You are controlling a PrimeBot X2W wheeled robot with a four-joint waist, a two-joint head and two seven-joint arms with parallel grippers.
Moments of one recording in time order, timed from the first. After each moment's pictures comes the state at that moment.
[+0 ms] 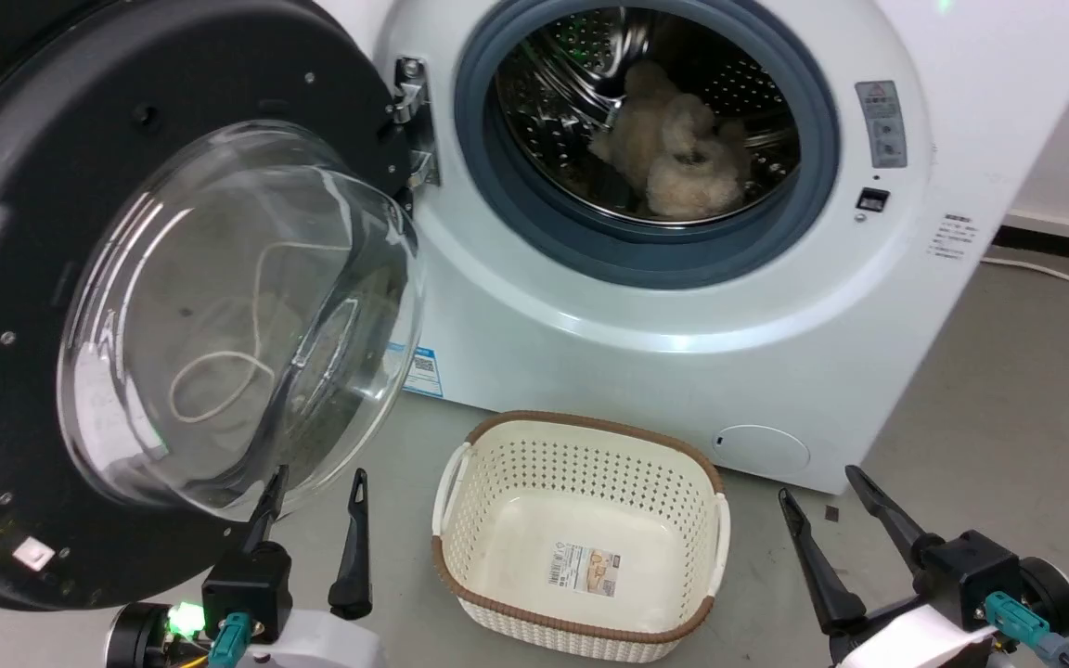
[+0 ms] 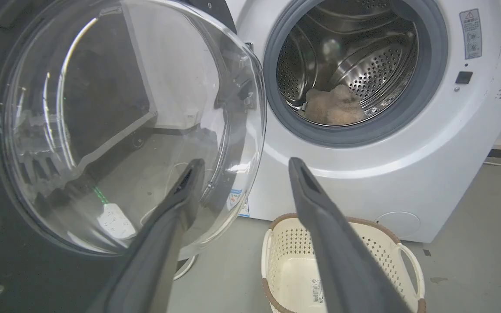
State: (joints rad) left arm 0.04 0.06 -0.07 -0.02 0.00 0.04 -0.10; right arm 0.02 -0.11 0.10 0.04 0.07 0.13 -0.10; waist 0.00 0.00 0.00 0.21
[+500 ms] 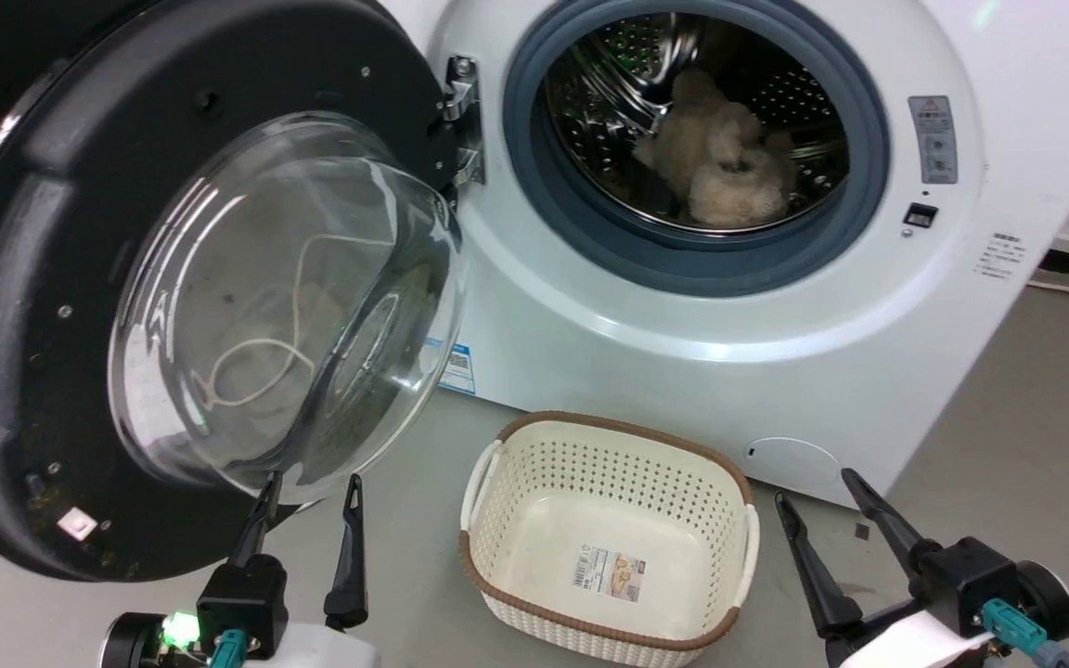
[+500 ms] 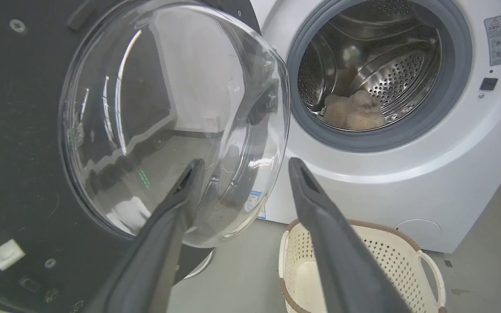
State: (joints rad) left arm 0.06 0.07 -0.08 -0.03 0.00 0.06 -0.13; right arm 0.02 -0.11 0.11 0.06 0.07 0.13 -0.13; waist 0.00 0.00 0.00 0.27
